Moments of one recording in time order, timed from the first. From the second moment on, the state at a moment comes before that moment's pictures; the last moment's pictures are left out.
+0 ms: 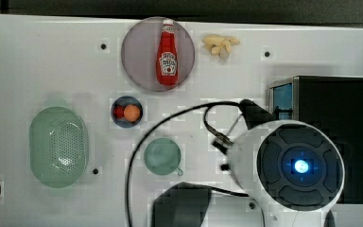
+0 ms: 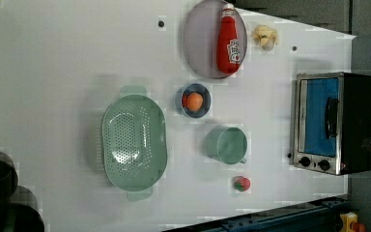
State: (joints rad) arm -0.01 -0.31 -0.15 -2.10 -0.17 0.13 -0.32
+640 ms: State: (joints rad) arm -0.03 -0.29 -0.35 -2.24 -0.27 0.51 -0.83
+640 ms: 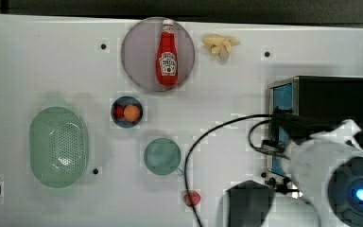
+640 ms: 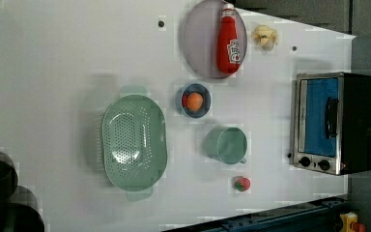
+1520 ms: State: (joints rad) arm -0.04 0.09 -0.42 -2.27 -0.26 0.79 -0.98
